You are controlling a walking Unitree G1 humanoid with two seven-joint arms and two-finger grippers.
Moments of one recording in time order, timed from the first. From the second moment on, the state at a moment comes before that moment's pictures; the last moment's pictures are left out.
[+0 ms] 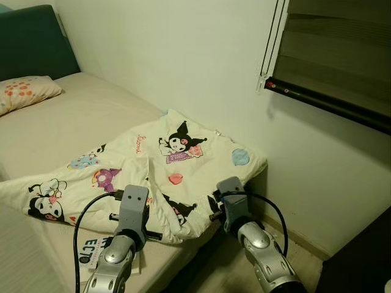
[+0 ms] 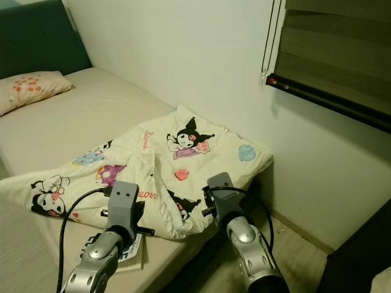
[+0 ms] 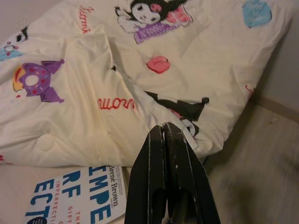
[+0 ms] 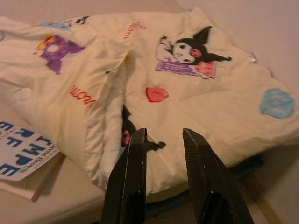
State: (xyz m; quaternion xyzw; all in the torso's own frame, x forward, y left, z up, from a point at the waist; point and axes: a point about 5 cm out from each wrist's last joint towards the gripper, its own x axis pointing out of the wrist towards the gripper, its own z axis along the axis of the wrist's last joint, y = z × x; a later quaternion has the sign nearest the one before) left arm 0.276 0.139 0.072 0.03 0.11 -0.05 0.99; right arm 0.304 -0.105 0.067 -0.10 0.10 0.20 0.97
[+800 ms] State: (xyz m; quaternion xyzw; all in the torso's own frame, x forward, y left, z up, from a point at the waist) left arm 0.277 0.142 0.074 0.03 0.10 -0.04 0.99; right arm 0.304 -0.103 0.071 -0.11 0.08 0.21 0.97
